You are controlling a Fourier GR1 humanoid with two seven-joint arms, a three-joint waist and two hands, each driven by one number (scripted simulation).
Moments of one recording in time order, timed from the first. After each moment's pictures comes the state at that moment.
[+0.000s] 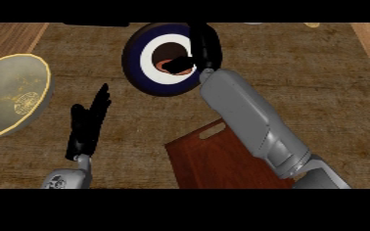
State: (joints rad) left arm -0.09 0.10 -0.04 -1.44 -0.09 0.14 0.23; right arm -1.09 0.00 0.41 -0.62 0.23 -0.62 0.14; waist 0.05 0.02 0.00
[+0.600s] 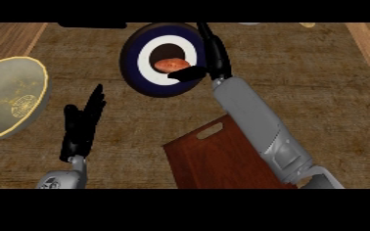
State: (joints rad) left arm -0.07 0.11 -0.02 -1.46 -0.08 0.13 0.24; right arm -1.00 0.00 0.32 -0.55 -0.02 -0.52 -0.29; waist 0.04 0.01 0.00
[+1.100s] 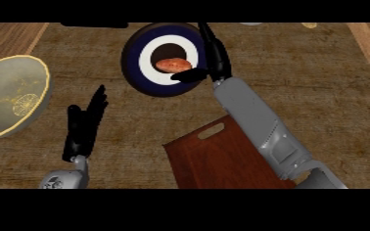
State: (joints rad) left arm -0.08 0.10 -0.02 -1.44 -0.09 0.12 0.23; right arm -1.05 0.00 0.38 -0.40 -0.13 -0.56 -0.39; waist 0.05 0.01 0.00
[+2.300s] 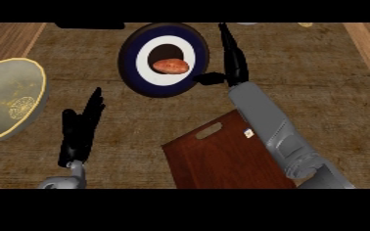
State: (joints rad) left arm -0.04 0.09 -0.02 -1.51 -0.10 0.12 0.25; right arm -1.04 -0.03 0.34 -0.20 -0.15 -0.65 -0.49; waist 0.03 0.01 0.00
